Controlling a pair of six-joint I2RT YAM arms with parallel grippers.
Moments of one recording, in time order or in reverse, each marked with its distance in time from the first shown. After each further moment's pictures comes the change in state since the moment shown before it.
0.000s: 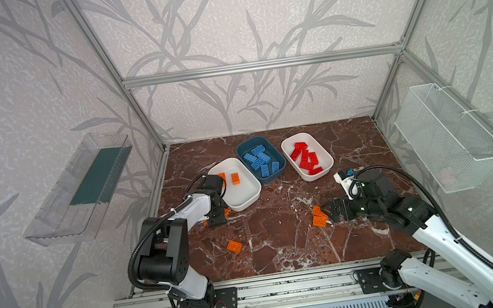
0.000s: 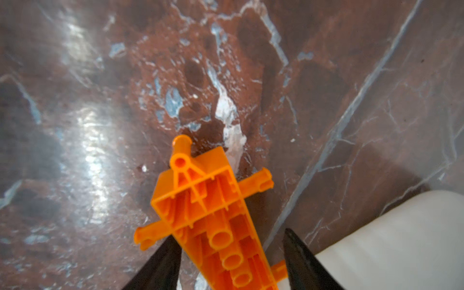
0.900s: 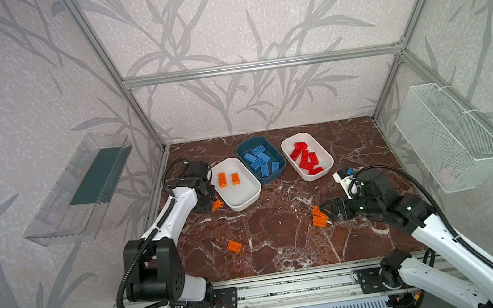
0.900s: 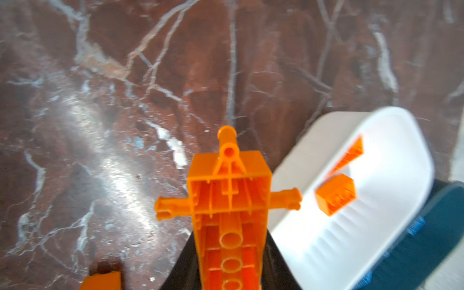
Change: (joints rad) left arm 0.071 -0.119 0.279 -0.261 0.046 0.546; right arm -0.002 0.011 0.004 0.016 -0.026 0.023
